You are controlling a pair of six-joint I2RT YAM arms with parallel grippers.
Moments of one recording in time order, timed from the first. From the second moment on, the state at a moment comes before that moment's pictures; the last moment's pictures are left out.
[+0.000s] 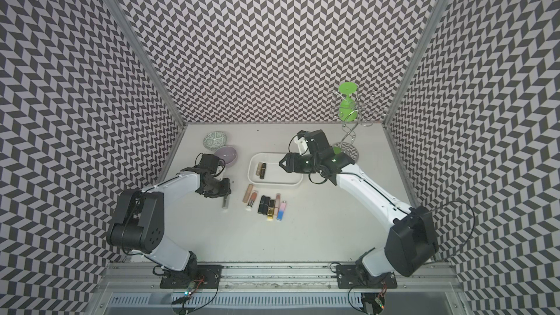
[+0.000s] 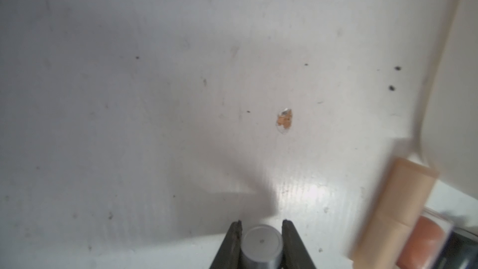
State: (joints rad) left arm -0.13 1.58 0.89 -0.55 0.19 -0.26; right arm 0.54 1.46 1.24 -0.49 -0.41 0.55
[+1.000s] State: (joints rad) left arm -0.26 1.22 0.88 -0.04 0.85 -0.85; right arm 0.57 1.44 1.18 -0.20 -0.98 0.59
